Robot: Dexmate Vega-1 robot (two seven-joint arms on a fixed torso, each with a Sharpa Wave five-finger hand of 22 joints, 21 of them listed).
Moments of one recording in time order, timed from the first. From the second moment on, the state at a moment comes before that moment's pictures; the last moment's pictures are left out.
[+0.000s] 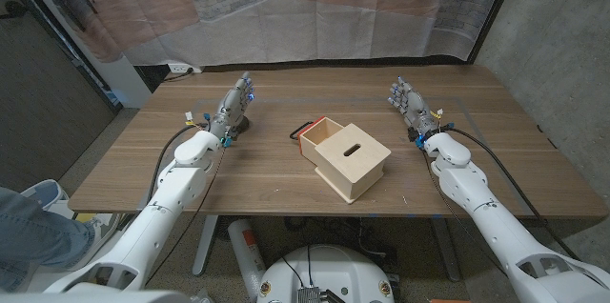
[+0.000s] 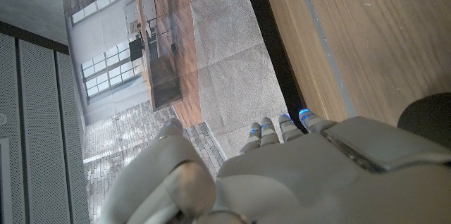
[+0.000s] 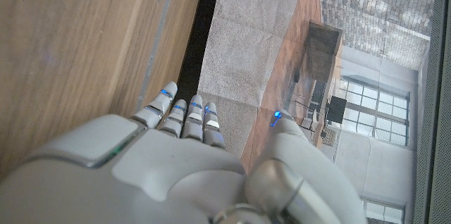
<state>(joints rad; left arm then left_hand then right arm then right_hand) 0.94 0.40 0.11 -1.42 -0.44 -0.12 -0.15 0.33 -0.04 0.24 0.09 0.32 -0.10 0.09 0.20 0.18 -0.07 0.04 0.21 0.18 -0.11 0.04 0.19 0.18 -0.14 -0.03 0.20 0.17 -0.88 -0.35 -0.17 -1.29 0.47 0.20 0.13 0.24 -0.01 0.33 -0.03 0.21 0.15 0.08 0.19 0.18 0.16 0.08 0.20 0.18 0.04 0.04 0.19 0.18 0.08 -0.04 0.40 0.17</state>
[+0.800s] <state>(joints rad) 0.99 0.43 0.06 -1.47 -0.41 -0.16 -0.14 0.34 -0.04 0.24 0.09 0.32 -0.07 0.08 0.21 0.18 -0.05 0.03 0.21 0.18 -0.08 0.04 0.19 0.18 -0.13 -0.03 0.20 0.17 -0.87 -0.33 -0.16 -1.28 0.45 0.20 0.14 0.24 -0.01 0.32 -0.03 0.21 0.16 0.08 0.19 0.18 0.17 0.08 0.20 0.18 0.04 0.03 0.19 0.18 0.09 -0.04 0.39 0.17</state>
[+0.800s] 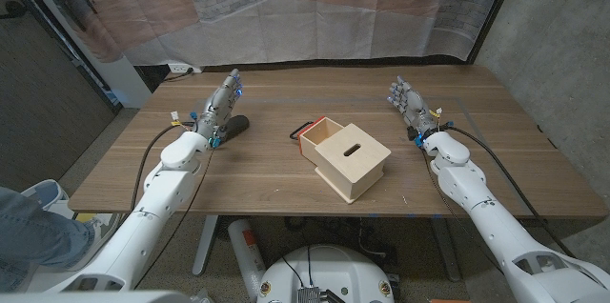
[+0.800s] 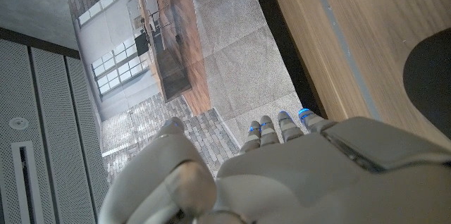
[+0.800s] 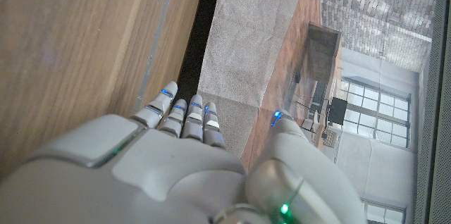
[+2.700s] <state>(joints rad) 1.17 0.48 -0.10 -1.60 -0.39 -0.27 -0.09 0.35 -0.04 0.23 0.08 0.32 -0.02 0.06 0.22 0.18 -0.01 0.01 0.22 0.18 -0.06 0.03 0.20 0.18 -0.13 -0.02 0.20 0.17 -0.90 -0.34 -0.15 -1.33 0.44 0.19 0.11 0.24 -0.01 0.32 -0.04 0.21 0.19 0.07 0.19 0.18 0.19 0.07 0.21 0.18 0.06 0.02 0.19 0.18 0.11 -0.04 0.37 0.17</state>
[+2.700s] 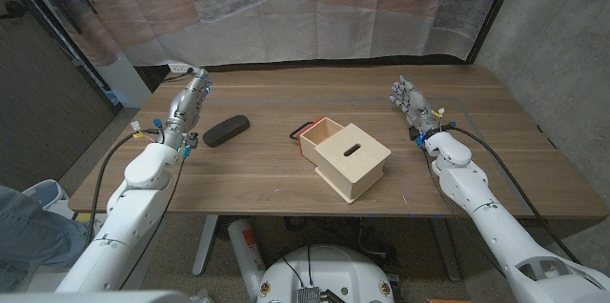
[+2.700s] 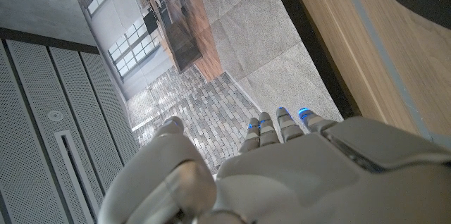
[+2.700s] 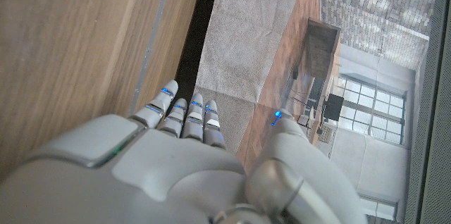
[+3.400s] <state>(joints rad) 1.23 0.50 -0.15 -1.65 -0.35 -0.24 -0.05 0.36 -0.04 0.23 0.08 0.32 -0.02 0.06 0.22 0.18 -0.01 0.01 0.22 0.19 -0.05 0.03 0.20 0.18 -0.13 -0.02 0.20 0.17 -0.89 -0.33 -0.16 -1.32 0.43 0.18 0.10 0.24 -0.01 0.32 -0.04 0.21 0.19 0.07 0.19 0.18 0.19 0.07 0.21 0.18 0.07 0.02 0.19 0.18 0.11 -0.04 0.37 0.17</state>
